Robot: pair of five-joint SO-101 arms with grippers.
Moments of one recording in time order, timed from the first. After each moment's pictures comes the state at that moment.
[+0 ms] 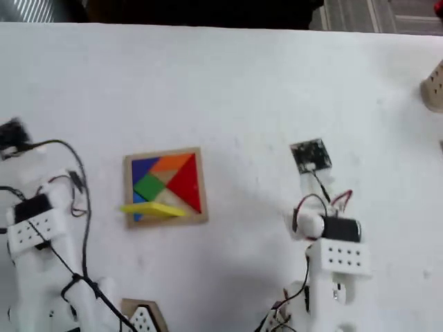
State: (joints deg) left arm -31.1 -38.5 59.7 45.4 7.3; right arm 1.9 -54.4 67.3 60.5 21.1
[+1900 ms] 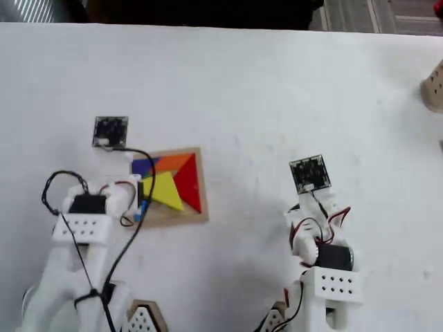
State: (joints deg) left arm -4.7 -40.8 65.2 46.1 0.9; right arm 2.8 -71.3 84.0 47.2 23.0
